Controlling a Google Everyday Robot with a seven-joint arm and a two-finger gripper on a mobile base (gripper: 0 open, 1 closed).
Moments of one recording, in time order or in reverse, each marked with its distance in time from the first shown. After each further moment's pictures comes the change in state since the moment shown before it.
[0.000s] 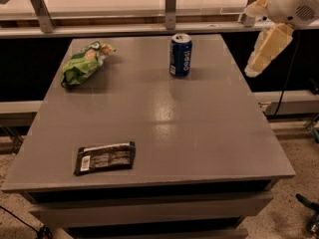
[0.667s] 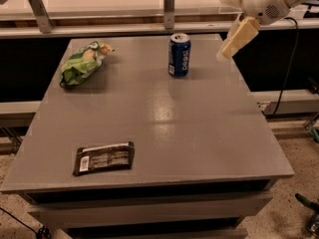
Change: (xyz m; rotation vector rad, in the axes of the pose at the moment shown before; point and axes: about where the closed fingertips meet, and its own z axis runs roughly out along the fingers) arm -0.048 -0.051 0.042 0.042 -0.267 -0.050
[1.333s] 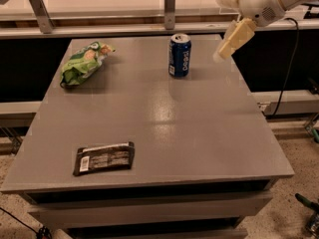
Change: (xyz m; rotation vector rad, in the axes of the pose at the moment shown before) arm -0.004 -0.001 0.007 -0.003 -0.038 -0.004
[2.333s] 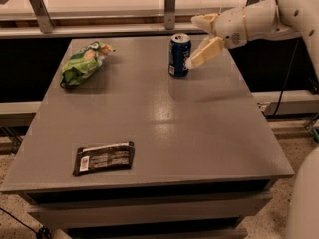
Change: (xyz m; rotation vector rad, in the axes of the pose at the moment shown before) arm -0.003 -0.009 0.086 -0.087 -0.356 0.140
